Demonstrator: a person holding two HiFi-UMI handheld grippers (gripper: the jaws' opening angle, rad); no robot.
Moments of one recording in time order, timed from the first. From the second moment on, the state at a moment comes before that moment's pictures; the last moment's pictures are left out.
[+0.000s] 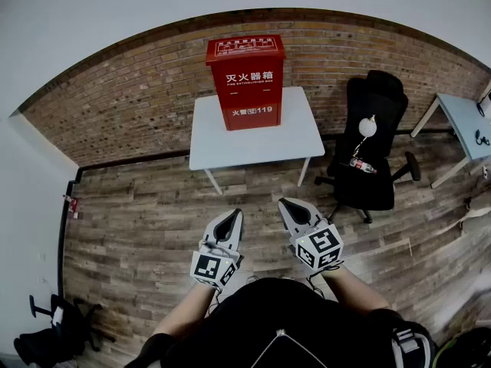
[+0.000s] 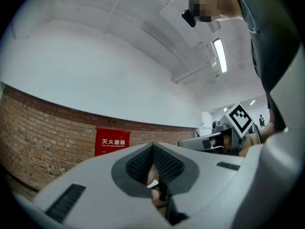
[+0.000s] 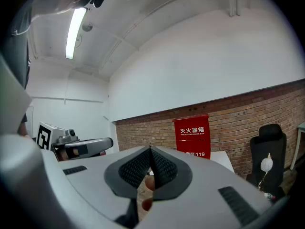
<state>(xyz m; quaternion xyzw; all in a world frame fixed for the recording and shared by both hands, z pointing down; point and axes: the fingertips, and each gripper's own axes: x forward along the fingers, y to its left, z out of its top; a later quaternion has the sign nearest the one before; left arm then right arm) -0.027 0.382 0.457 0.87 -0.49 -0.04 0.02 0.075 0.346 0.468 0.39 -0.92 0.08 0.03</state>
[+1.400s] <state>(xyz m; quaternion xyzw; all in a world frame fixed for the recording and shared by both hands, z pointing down) -0.082 0.339 0.461 0.88 -0.47 -0.06 0.02 0.029 0.317 0.474 0.43 -0.90 0.10 0.03</state>
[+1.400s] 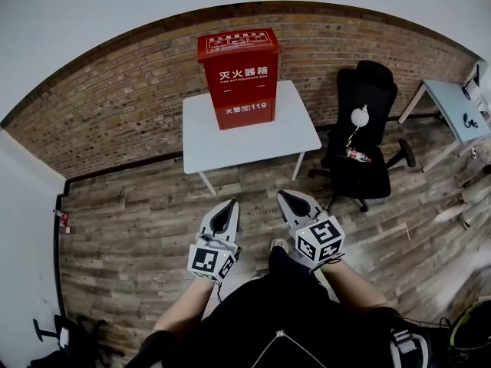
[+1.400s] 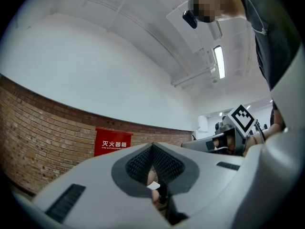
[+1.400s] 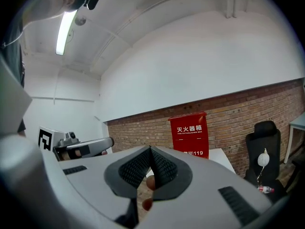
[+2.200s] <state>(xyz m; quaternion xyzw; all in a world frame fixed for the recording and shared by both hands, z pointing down) -0.053 0.192 0.454 0.87 -0.50 -0.05 0.02 0.061 0.157 0.468 0.39 -0.91 0.10 0.03</state>
